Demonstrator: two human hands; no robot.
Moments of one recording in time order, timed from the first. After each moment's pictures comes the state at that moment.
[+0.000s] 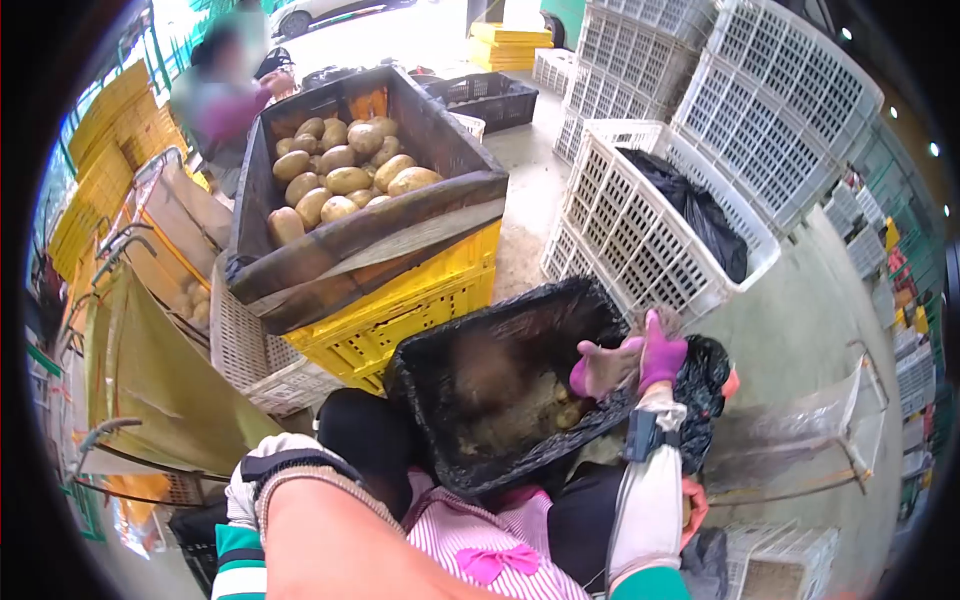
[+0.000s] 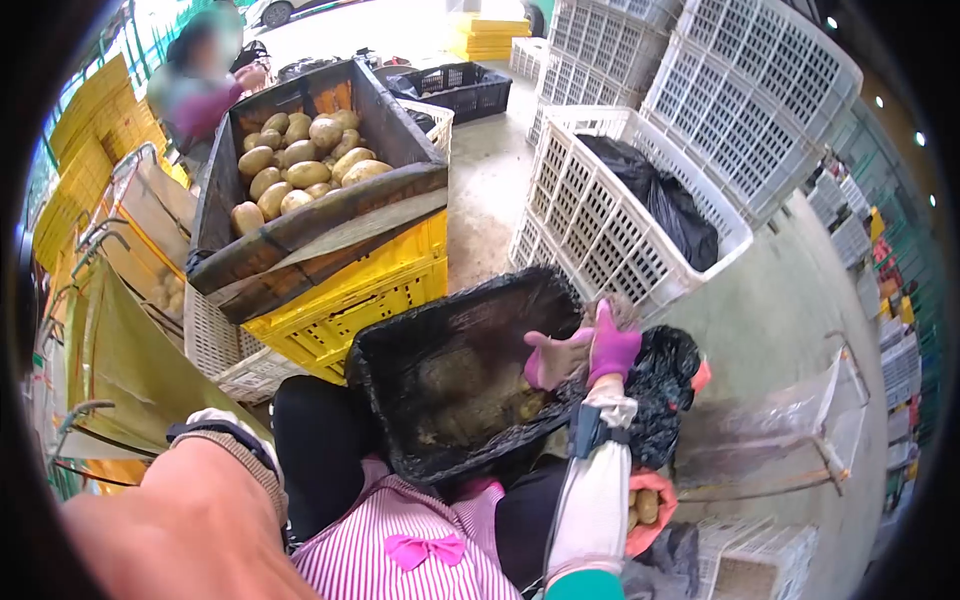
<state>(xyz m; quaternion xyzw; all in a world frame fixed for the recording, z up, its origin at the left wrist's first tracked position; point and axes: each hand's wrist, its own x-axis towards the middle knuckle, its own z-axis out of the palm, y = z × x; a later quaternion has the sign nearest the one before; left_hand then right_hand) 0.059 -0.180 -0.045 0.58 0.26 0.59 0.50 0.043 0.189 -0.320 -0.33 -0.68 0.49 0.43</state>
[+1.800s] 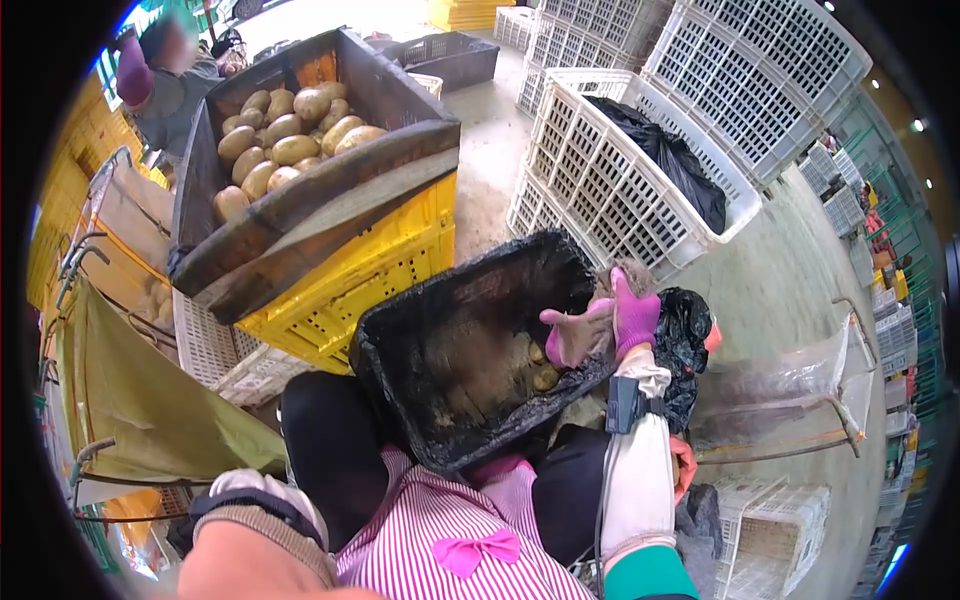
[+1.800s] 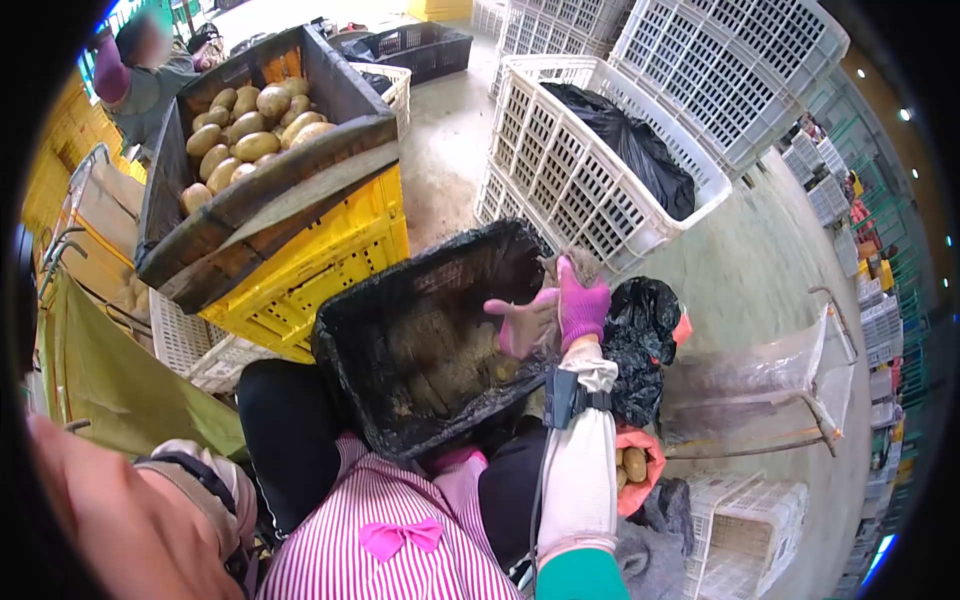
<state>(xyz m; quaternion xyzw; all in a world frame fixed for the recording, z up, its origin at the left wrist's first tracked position) 0.039 -0.192 -0.051 0.62 0.01 0.68 0.40 0.046 0.177 -0.310 -0.36 -0.71 0.50 0.35</state>
